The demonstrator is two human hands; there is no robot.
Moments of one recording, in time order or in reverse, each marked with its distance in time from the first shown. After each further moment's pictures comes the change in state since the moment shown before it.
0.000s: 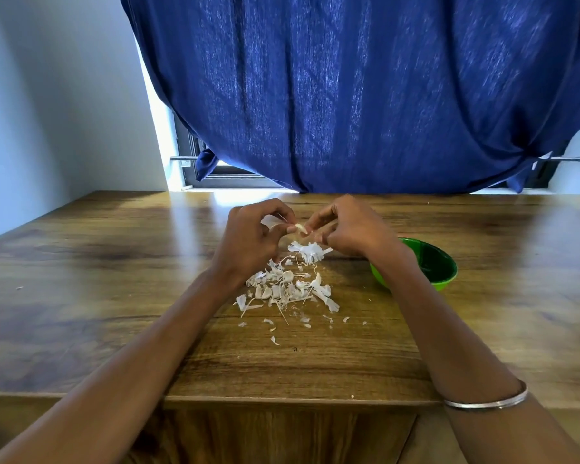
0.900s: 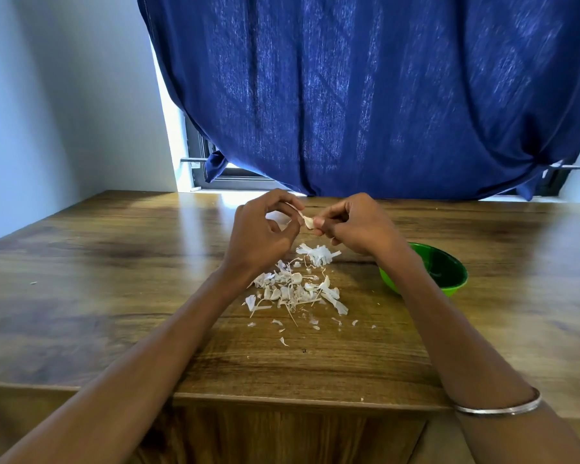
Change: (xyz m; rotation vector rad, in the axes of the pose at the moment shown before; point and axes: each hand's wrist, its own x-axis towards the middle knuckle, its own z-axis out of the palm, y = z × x) left_hand 0.002 0.007 0.000 -0.068 0.116 0.005; right_hand 0.003 0.001 0.003 0.194 0.088 0.013
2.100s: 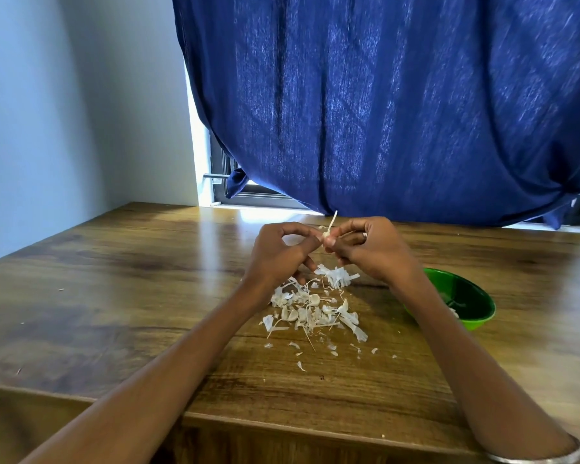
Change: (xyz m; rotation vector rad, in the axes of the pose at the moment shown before) left_hand 0.002 0.003 0.000 -0.236 -0.018 -0.414; right_hand 0.000 -0.002 0.009 0.183 0.022 -0.035
